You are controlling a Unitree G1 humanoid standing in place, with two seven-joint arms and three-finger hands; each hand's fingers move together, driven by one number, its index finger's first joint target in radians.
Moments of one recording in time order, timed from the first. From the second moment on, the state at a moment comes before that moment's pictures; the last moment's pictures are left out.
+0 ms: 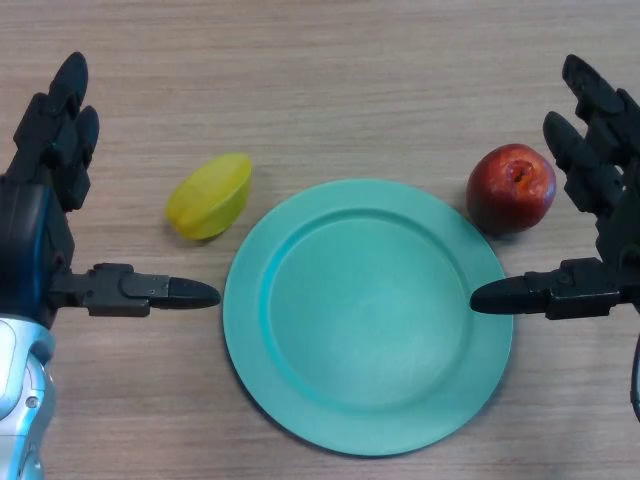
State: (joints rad) left arm -0.08 0.26 0.13 -0.33 -0.10 0.12 -0.05; right arm -0.10 -0.26 -0.08 -0.45 0.17 0.32 0.13
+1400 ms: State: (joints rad) left arm -0.29 0.28 0.08 0.10 0.06 0.01 0.11; right arm -0.08 -0.26 -0.09 -0.48 0.17 0.33 0.14
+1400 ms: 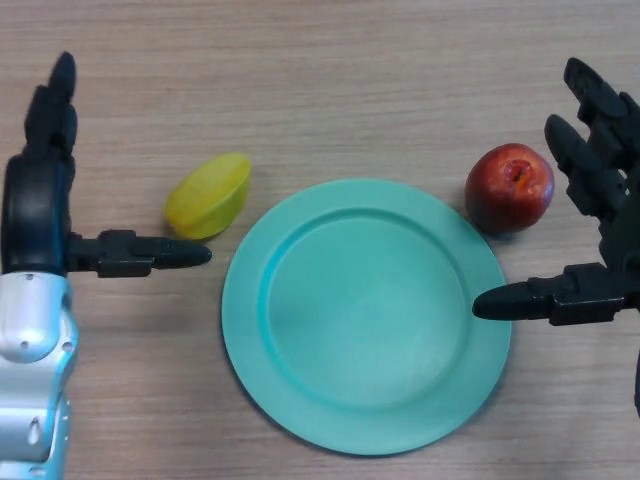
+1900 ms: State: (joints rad) left arm -0.47 0.25 0.02 0.51 0.07 -0.14 0.13; right arm -0.07 -0.26 -0.11 -0.52 0.18 0.36 0.14
